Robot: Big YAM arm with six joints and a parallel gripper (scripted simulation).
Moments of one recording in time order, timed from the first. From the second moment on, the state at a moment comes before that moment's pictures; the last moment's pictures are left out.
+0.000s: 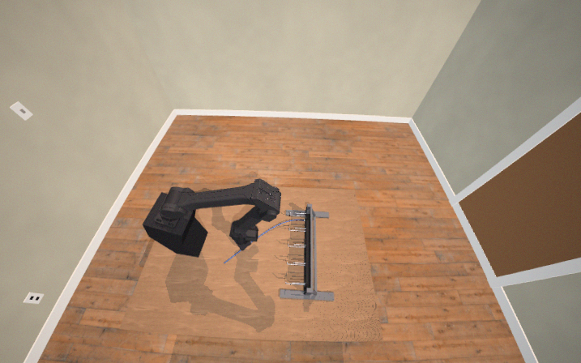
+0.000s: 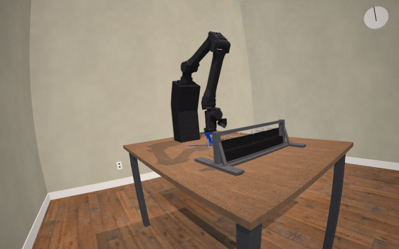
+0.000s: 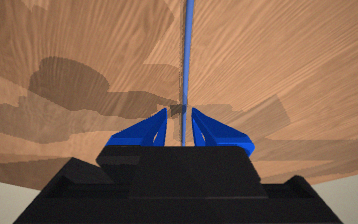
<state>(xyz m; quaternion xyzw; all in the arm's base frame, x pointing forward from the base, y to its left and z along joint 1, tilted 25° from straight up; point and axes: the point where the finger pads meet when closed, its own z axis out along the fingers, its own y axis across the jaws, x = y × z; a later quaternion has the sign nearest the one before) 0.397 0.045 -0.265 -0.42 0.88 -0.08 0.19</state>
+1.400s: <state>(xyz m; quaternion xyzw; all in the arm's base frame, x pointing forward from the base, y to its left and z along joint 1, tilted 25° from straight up) 0.403 0.046 -0.265 -0.42 0.88 -0.08 0.20</state>
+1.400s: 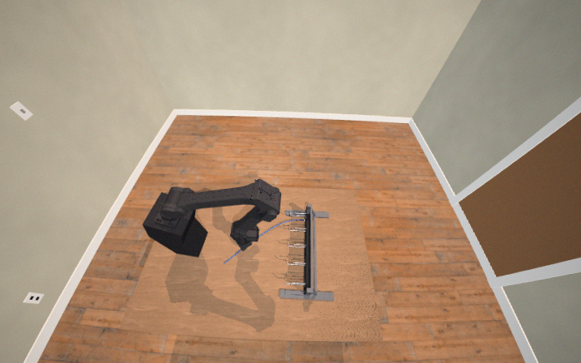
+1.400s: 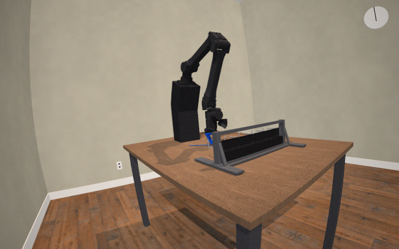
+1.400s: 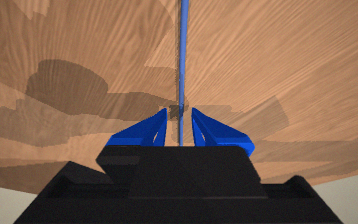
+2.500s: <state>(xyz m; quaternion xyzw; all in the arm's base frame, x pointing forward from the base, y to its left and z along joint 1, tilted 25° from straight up) 0.404 0.044 -0.264 -0.42 0.88 -0.08 0.20</state>
